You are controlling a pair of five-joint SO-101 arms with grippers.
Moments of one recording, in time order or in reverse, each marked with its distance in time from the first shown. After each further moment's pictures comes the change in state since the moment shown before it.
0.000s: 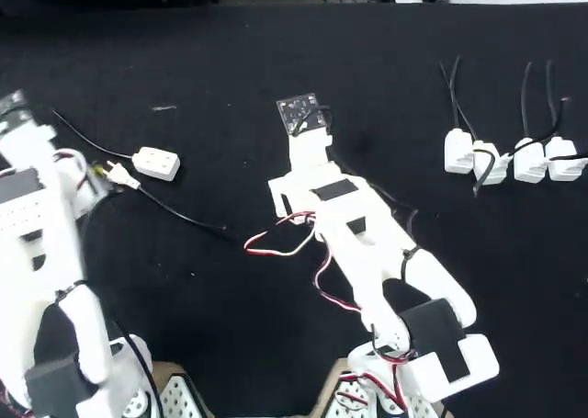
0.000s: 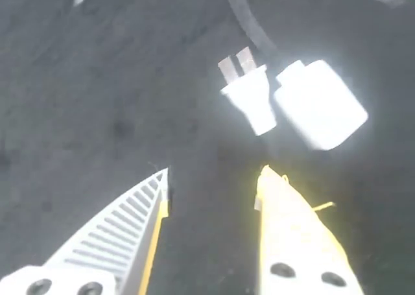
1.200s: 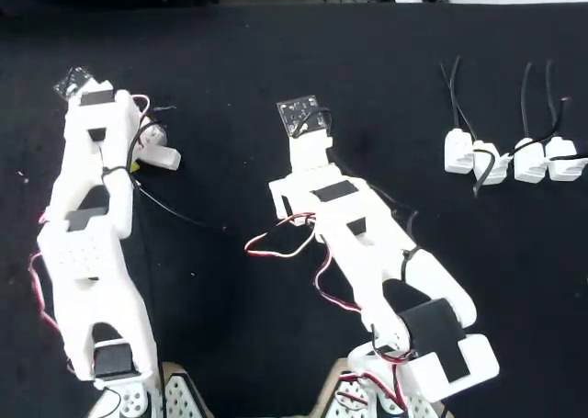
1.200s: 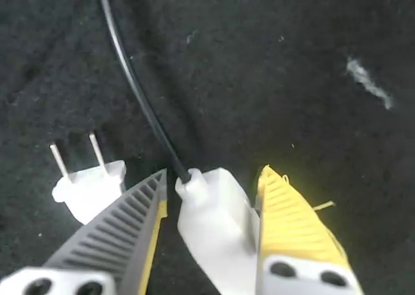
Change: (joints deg) left arm 13.1 62.2 -54.8 6.7 28.1; right arm 0.0 0.0 0.7 -0.2 0.0
